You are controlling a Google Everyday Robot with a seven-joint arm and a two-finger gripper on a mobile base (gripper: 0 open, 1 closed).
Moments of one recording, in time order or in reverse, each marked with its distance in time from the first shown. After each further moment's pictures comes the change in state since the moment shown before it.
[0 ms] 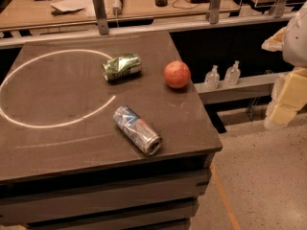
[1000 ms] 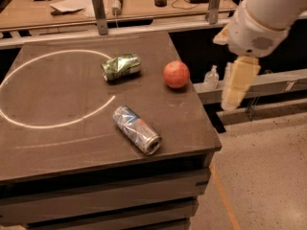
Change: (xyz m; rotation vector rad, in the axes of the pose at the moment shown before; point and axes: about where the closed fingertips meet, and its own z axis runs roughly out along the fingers) arm -0.072 -0.039 0.053 -0.059 -0.064 -0.179
